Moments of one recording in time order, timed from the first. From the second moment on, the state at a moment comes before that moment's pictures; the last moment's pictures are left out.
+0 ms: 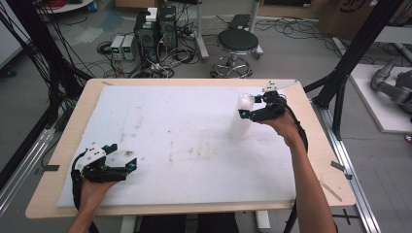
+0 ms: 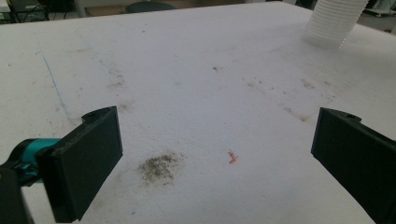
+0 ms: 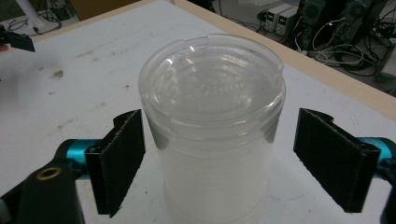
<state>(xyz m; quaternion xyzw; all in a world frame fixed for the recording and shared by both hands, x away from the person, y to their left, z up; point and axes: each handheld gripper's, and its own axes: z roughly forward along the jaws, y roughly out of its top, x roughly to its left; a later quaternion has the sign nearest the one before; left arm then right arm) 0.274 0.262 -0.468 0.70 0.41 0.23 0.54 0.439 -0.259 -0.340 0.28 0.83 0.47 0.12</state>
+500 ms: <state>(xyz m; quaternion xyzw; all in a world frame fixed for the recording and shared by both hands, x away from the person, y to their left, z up) 0.274 0.262 -0.468 0.70 0.41 0.23 0.54 0.441 -0.253 -0.344 0.28 0.82 0.47 0.13</state>
